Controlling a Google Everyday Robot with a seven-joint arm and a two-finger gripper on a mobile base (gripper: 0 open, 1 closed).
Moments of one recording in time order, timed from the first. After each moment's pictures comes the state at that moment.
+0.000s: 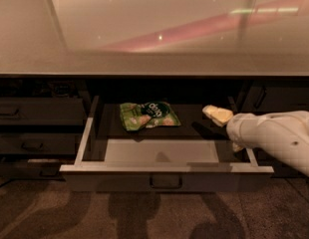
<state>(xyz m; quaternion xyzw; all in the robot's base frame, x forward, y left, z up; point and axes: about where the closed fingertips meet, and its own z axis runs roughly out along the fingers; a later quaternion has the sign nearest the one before) 0.584 -0.235 0.679 -0.86 0.36 -0.28 0.25</state>
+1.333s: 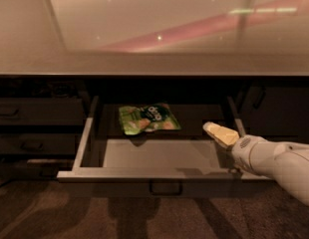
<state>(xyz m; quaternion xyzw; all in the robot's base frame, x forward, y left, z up) 0.507 -0.225 0.691 -0.85 0.32 -0.29 0.28</state>
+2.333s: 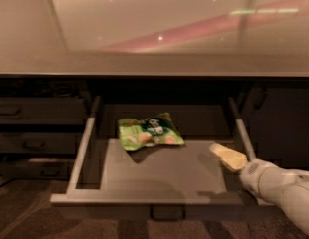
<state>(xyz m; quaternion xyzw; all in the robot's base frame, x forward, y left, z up) 0.453 -0.243 0.656 -0.87 0.32 -0.30 0.24</state>
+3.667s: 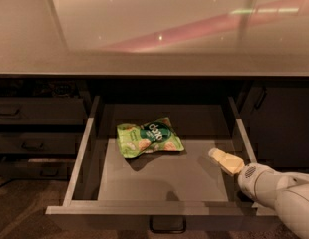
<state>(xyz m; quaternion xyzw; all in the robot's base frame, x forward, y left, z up) 0.446 -0.243 0.652 -0.87 0.33 -0.30 0.22</state>
